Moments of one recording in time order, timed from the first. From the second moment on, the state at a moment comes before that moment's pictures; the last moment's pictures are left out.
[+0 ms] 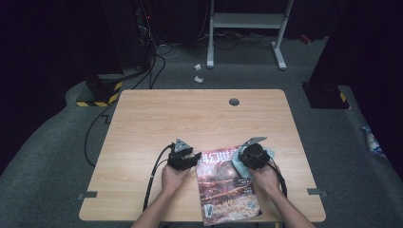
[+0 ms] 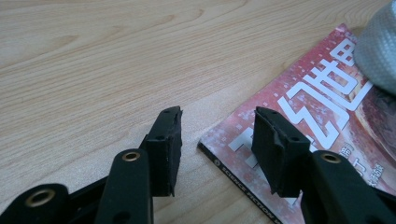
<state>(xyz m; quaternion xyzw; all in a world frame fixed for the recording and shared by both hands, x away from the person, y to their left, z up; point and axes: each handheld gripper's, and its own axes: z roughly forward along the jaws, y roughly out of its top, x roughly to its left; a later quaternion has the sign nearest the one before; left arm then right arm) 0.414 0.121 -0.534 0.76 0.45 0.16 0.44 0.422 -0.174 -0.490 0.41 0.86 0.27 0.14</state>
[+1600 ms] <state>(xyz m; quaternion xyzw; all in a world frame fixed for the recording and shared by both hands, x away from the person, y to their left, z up) 0.411 0.118 -0.534 0.77 0.43 0.16 0.44 0.449 -0.086 -0.494 0.37 0.88 0.26 0.14</state>
